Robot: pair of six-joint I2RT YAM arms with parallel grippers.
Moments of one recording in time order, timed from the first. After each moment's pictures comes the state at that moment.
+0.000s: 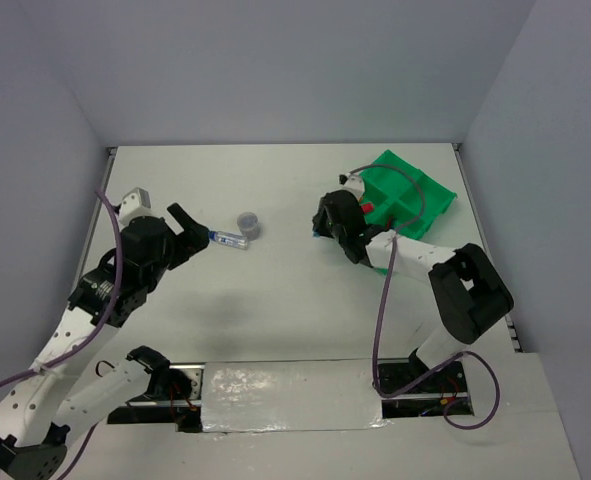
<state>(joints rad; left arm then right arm) -0.47 0.80 0.98 -0.71 -0.38 -0.84 0.61 1.60 0.89 0.19 0.26 0.67</state>
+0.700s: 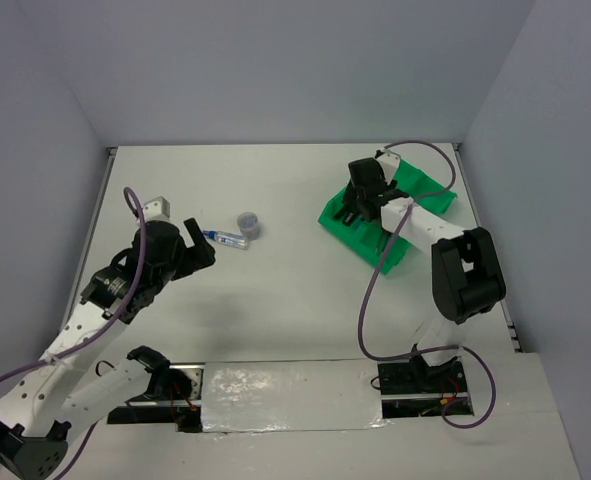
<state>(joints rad) -0.47 0.81 0.89 -0.75 -0.31 -0.71 0.36 1.71 1.18 -0.20 0.47 0.61</state>
